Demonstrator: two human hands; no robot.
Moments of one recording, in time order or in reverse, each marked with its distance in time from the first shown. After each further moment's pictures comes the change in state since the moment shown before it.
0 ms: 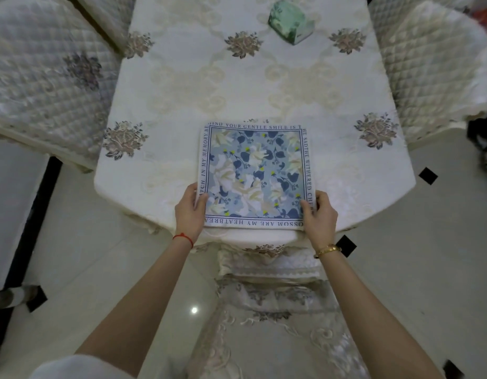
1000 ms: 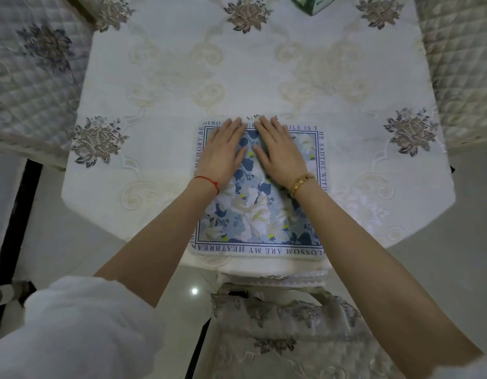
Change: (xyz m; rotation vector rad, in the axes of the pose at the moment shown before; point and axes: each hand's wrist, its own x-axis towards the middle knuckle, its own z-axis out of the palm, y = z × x) left_hand 0.165 0.042 0.075 0.734 -0.247 0.521; right_hand 0.164 -0.072 0.111 -0.452 -0.385 -0.585
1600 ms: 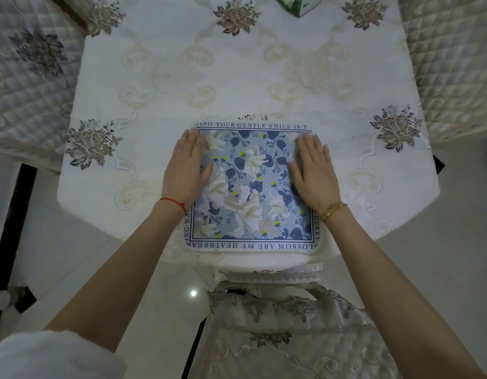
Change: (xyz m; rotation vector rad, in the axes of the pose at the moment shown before) left_hand -0.056 -0.024 -0.021 -0.002 0.083 -0.107; right_hand -0.082 0.045 -0.027 -0.098 0.055 0.228
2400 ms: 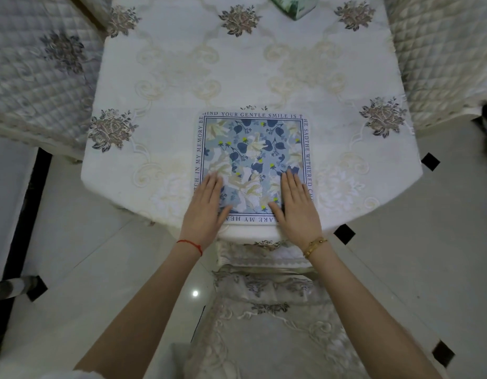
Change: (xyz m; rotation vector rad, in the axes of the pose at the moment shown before) left_hand -0.134 0.041 0.013 -0.011 -0.190 -0.003; right_hand -0.127 -0.044 0.023 -0.006 -0.147 0.007
